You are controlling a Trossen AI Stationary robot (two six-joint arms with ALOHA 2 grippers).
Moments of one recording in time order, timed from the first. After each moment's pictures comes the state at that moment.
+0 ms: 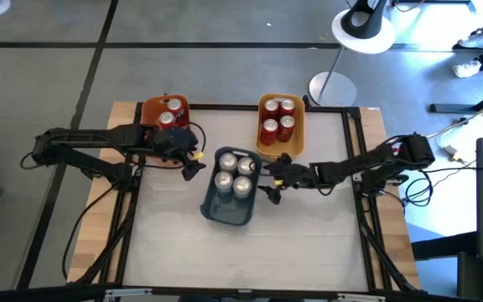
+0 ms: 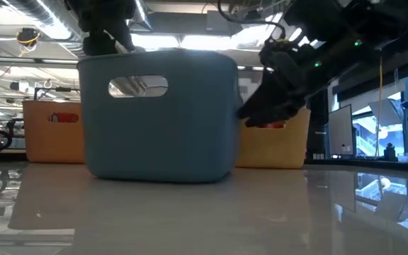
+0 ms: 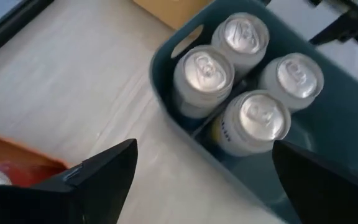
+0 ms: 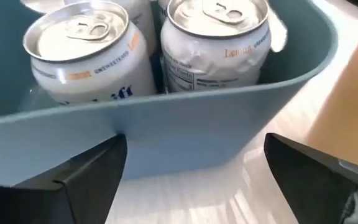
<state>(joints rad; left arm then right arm) 0.08 1.09 1.01 -0.80 -0.17 -0.44 0.09 1.53 0.64 0.31 0.28 0.28</state>
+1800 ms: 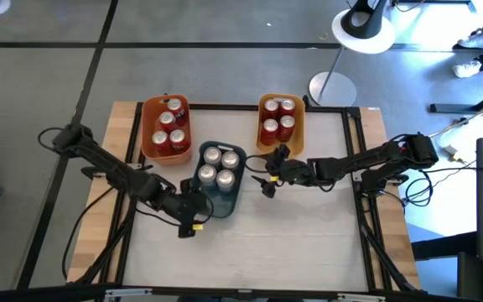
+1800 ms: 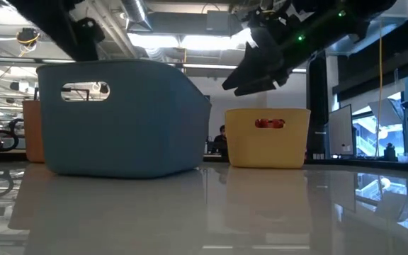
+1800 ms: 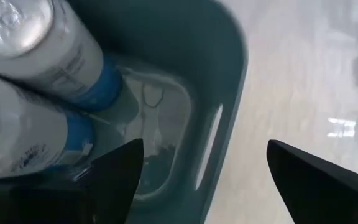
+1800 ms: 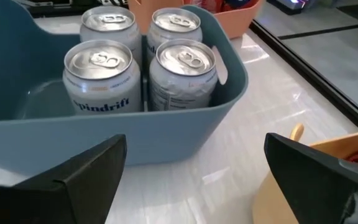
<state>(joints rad) -0.49 1.37 0.99 -0.65 -0.30 -0.51 0.10 1.49 0.81 0.17 0.43 0.15</state>
